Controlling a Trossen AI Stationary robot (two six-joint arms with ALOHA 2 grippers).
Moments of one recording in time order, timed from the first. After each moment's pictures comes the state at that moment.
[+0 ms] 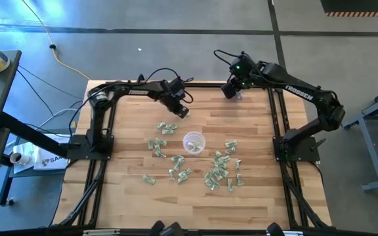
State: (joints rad) left arm 0.57 1.99 1.28 -0.46 0.27 -0.30; right arm -0.63 1.46 1.40 -0.90 0.19 0.24
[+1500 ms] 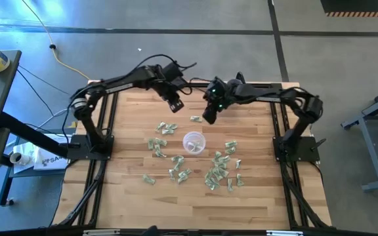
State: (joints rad) left arm 0.51 1.72 1.57 -0.96 0.14 -0.05; right arm -0.48 1.74 1.18 -0.40 -0.23 0.13
